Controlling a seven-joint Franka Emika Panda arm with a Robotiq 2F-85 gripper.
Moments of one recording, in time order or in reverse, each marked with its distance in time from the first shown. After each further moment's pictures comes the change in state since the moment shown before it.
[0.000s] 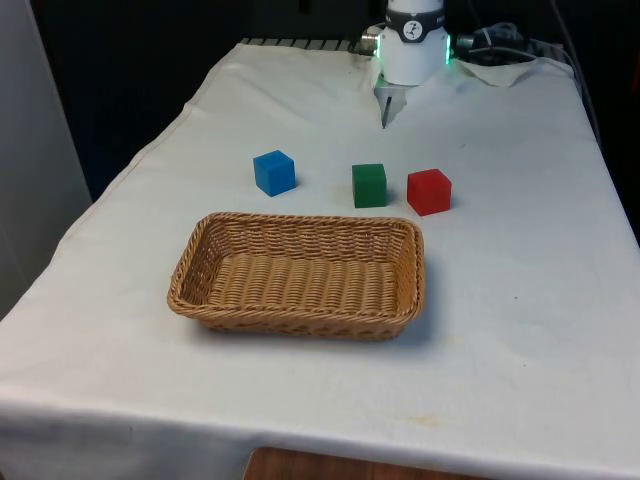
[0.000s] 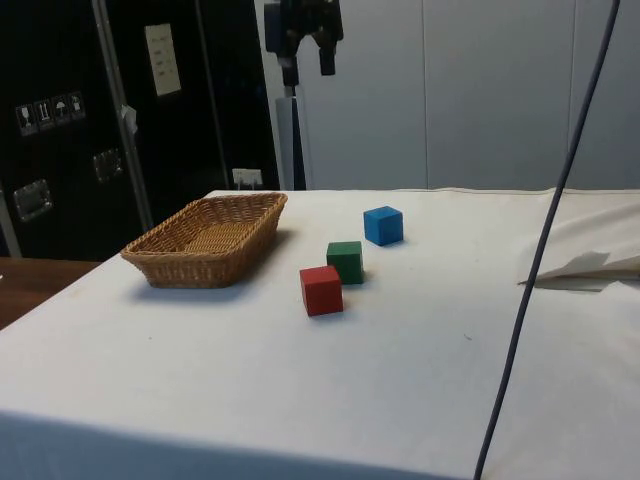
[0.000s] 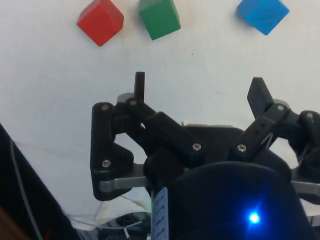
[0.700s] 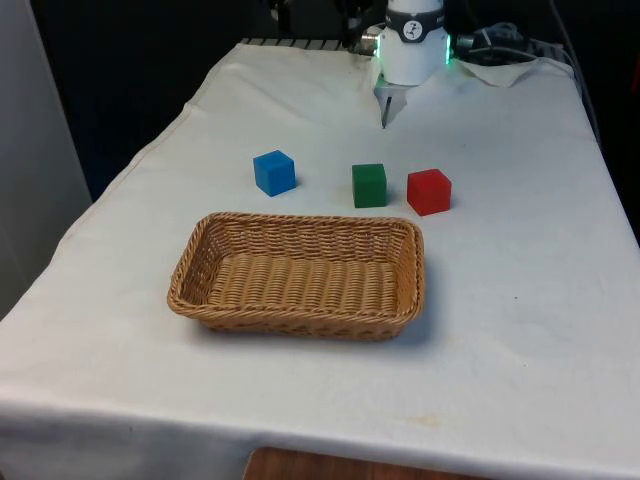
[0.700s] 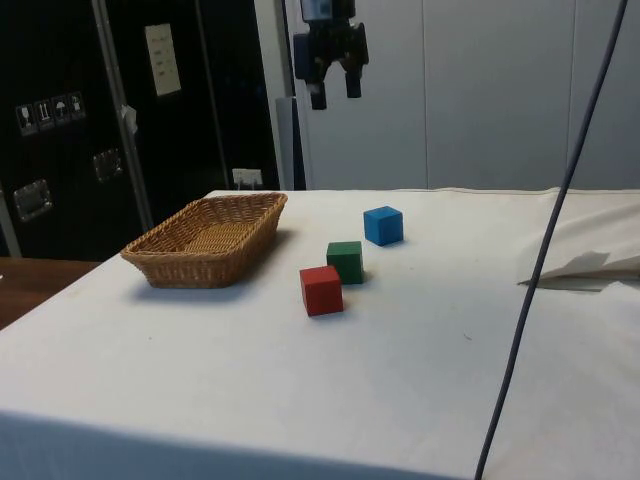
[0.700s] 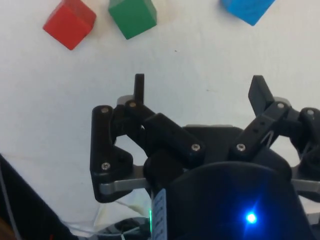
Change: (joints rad) arm -0.006 0.000 -0.065 -0.102 -0.013 0.077 -0.029
